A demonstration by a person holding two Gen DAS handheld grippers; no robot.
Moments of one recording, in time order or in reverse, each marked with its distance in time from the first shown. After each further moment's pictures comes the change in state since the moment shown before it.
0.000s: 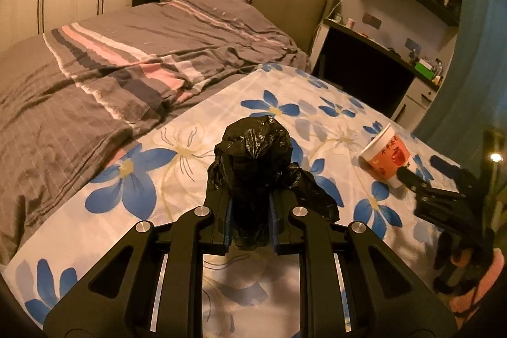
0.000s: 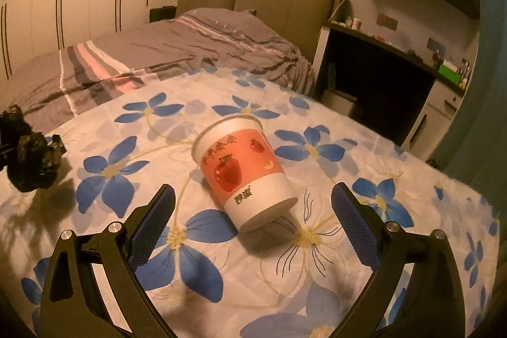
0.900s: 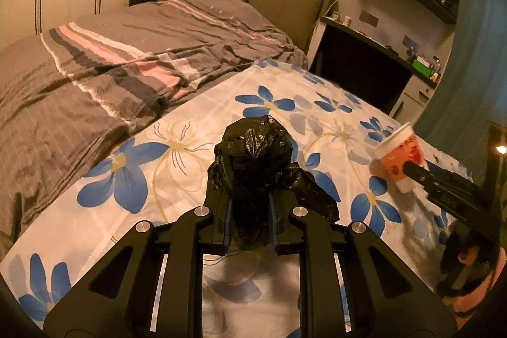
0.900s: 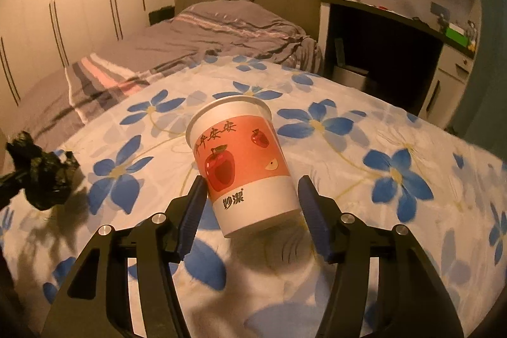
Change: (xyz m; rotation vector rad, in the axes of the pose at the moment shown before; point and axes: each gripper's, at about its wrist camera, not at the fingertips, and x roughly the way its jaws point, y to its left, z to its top) left arm 0.005 -0.008 -0.008 0.013 0.003 -0.006; right arm -0.015 -0.022 -0.011 0.147 0.027 0.102
